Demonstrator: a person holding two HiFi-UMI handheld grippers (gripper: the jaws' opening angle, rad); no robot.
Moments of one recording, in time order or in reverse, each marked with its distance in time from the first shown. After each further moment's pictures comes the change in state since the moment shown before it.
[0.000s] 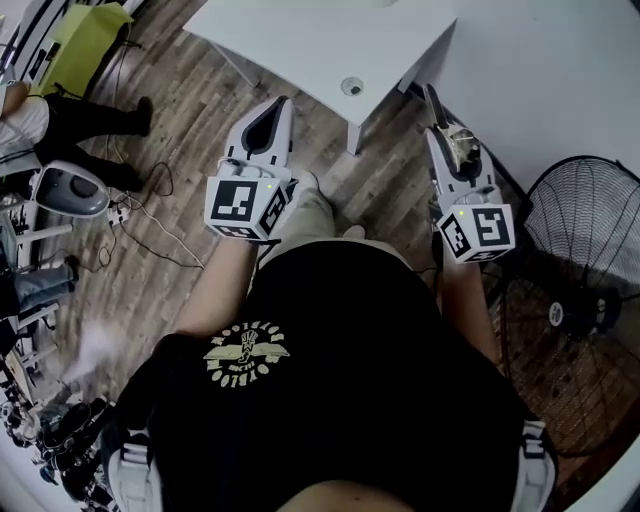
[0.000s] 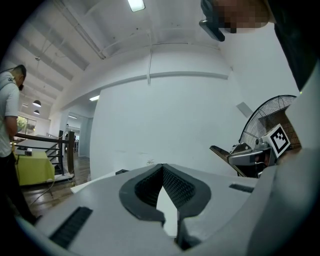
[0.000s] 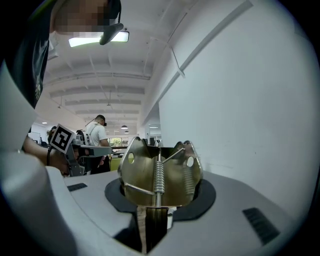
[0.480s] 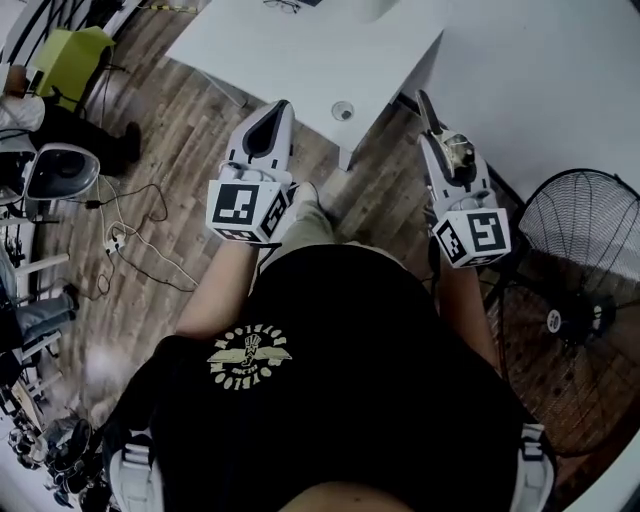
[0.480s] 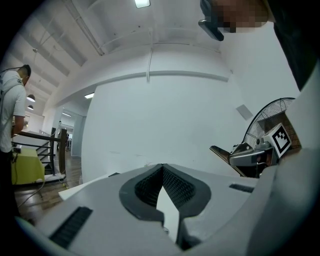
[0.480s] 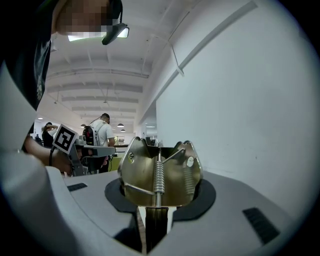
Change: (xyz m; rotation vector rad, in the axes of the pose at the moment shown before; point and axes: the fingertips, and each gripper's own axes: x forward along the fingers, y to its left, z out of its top) left arm 0.074 0.035 0.008 -0.017 -0.014 -0.061; right arm 0.060 -0.025 0.015 -0.010 0.006 -0.038
